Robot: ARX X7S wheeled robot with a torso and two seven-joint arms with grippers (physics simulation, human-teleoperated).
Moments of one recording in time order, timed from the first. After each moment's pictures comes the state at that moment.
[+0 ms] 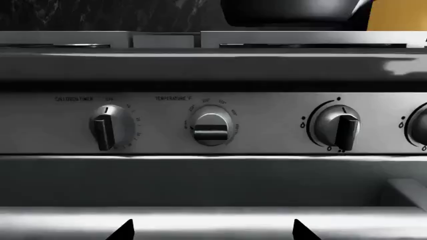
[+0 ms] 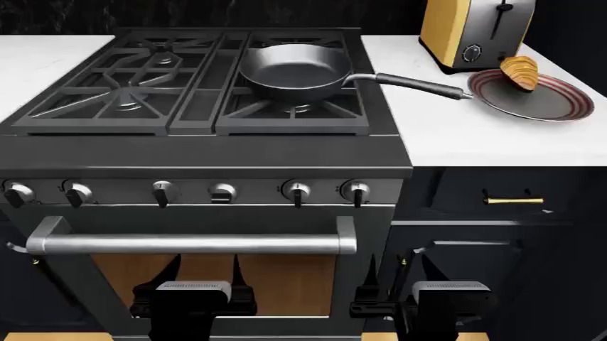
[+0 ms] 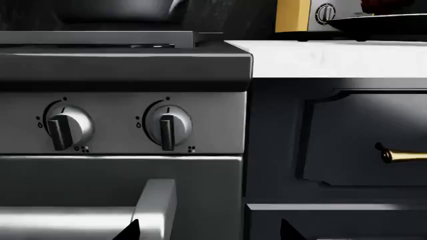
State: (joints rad) left arm 0.00 0.00 0.00 0.00 0.00 0.00 0.00; right arm 0.00 0.00 0.00 0.00 0.00 0.00 0.00
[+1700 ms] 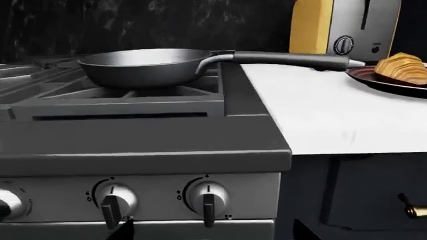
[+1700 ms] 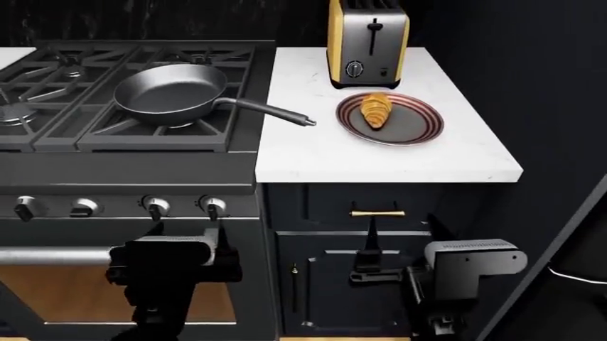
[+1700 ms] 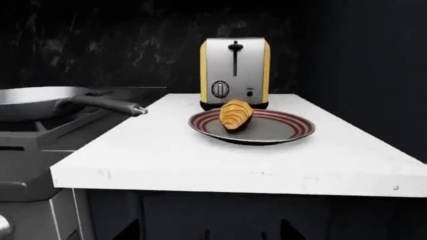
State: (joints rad) left arm -0.11 -0.19 0.09 0.35 -0.19 -0.48 -0.16; right arm 0.06 0.16 -0.14 -0.46 0.18 0.41 0.16
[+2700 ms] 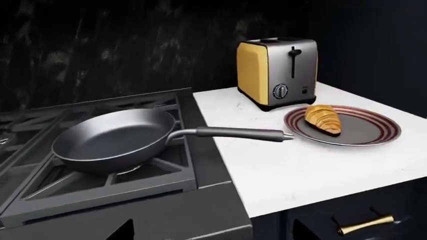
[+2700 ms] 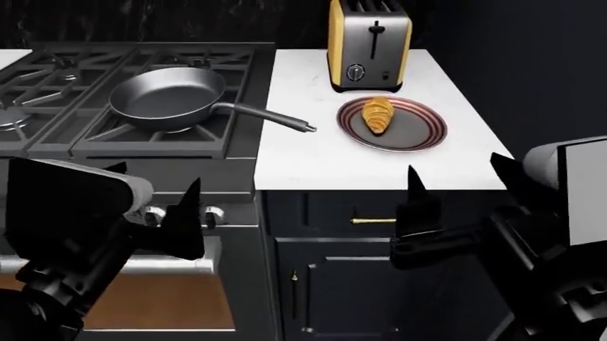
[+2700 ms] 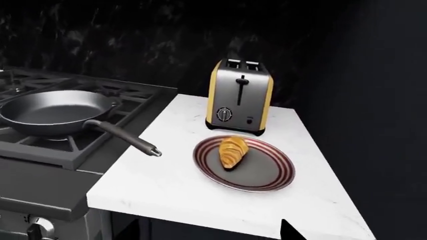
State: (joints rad) left arm -0.55 -0.47 -0.35 0.88 -1.25 -1.48 -0.50; right arm 0.93 0.81 -0.24 -0.89 2.04 0.95 1.48
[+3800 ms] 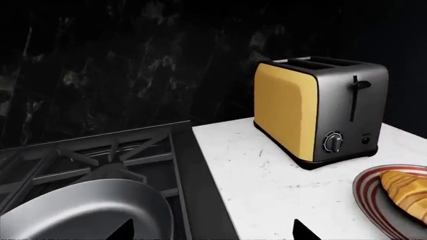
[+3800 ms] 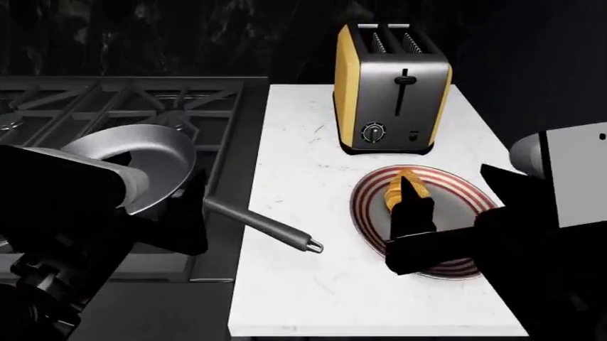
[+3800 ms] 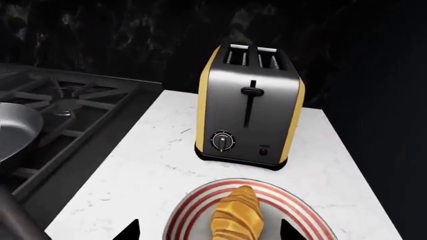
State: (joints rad) left arm -0.59 -0.54 -0.30 0.84 -1.41 -1.39 -0.61; right arm 1.04 0.87 -0.41 -0.85 2.17 0.83 1.53
